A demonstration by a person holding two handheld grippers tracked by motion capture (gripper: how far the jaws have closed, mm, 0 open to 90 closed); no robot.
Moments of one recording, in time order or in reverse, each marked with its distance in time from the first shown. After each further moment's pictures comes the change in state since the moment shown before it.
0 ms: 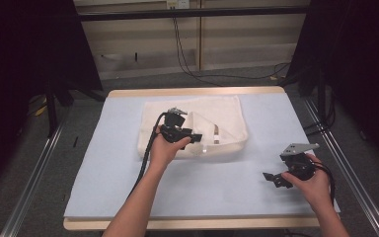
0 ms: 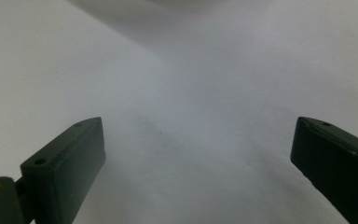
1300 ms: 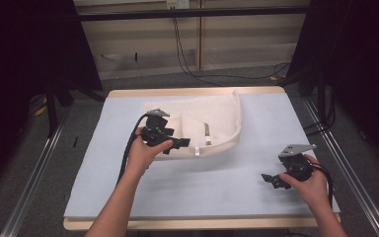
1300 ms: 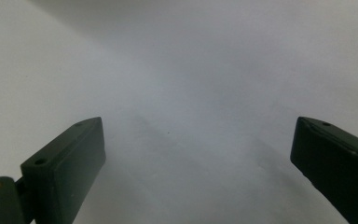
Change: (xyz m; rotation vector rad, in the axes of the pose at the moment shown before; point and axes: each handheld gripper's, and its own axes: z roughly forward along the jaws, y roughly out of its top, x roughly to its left) left arm 0.012 -0.014 -0.044 -0.011 -0.072 0.012; right arm 0.004 0.000 0.004 0.006 0.007 -0.010
